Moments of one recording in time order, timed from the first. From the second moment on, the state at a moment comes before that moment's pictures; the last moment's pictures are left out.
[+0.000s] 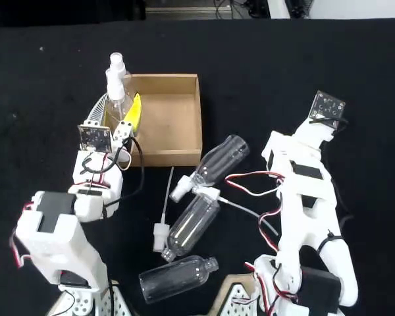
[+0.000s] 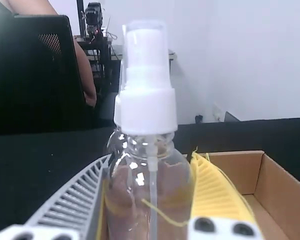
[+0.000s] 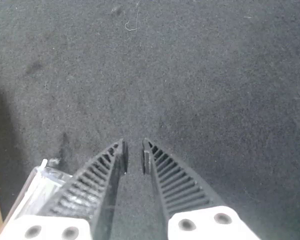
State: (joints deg) left arm -0.4 11.5 64.9 -73.3 -2.1; right arm 12.8 -22.2 59.6 19.7 -13.7
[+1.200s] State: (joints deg) left arm -2.4 15.3 59.2 -67.8 -2.0; right arm 12.8 -22.2 59.6 19.7 -13.7
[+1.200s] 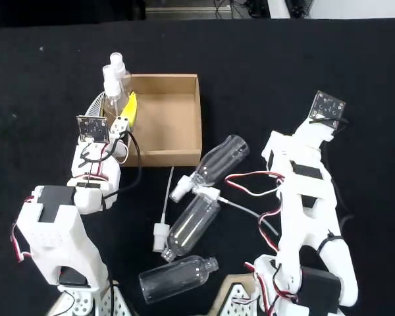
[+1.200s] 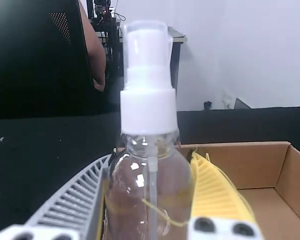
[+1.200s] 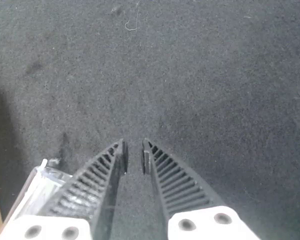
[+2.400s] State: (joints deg) left arm -2.4 15.3 59.7 -67.7 -2.0; right arm 12.8 -22.2 59.6 19.7 -13.7
